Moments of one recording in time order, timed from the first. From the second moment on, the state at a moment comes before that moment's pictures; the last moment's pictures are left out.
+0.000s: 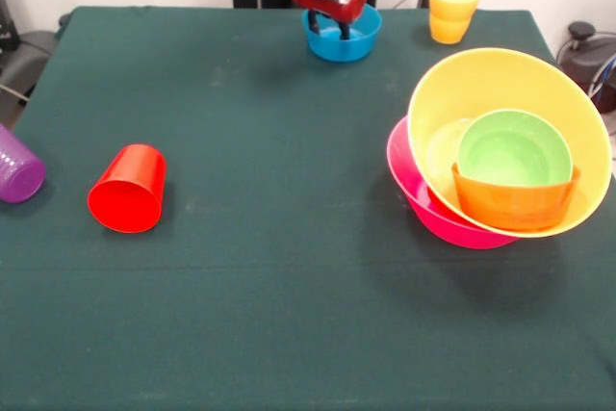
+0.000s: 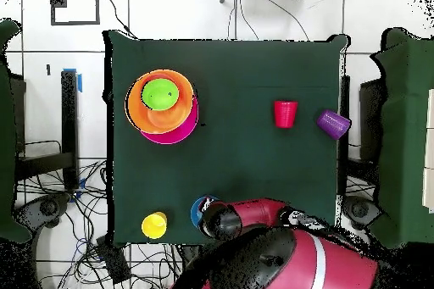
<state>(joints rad) -0.49 -0.41 0.13 2.03 -0.55 0.13 2.53</state>
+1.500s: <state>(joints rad) -0.48 -0.55 0.13 2.03 -0.55 0.13 2.53</state>
